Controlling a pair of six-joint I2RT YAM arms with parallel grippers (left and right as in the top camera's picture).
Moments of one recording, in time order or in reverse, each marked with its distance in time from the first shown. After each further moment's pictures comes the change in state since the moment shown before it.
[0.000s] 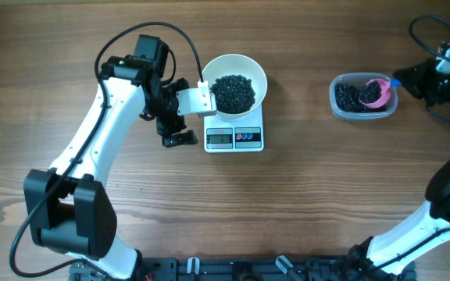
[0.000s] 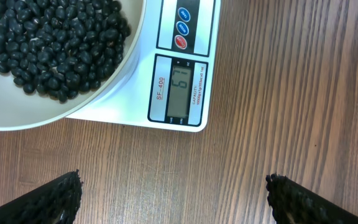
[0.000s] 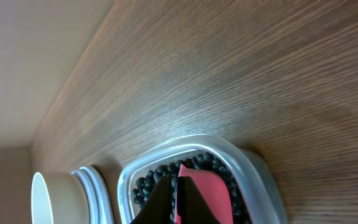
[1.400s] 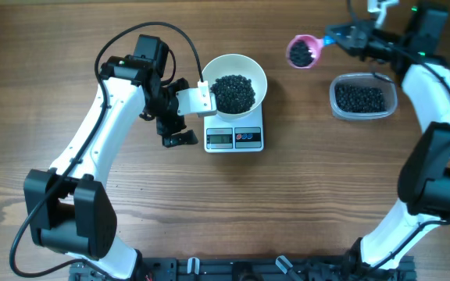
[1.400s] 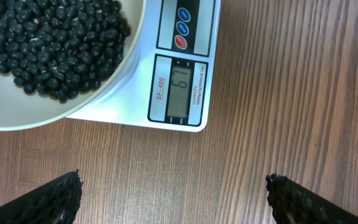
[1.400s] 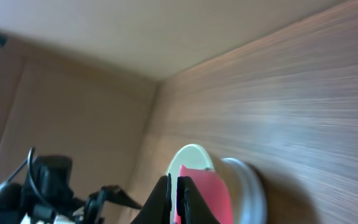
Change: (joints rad) left arm 0.000 0.000 0.000 0.000 0.000 0.000; right arm 0.375 0.000 -0.003 0.542 -0.420 0.367
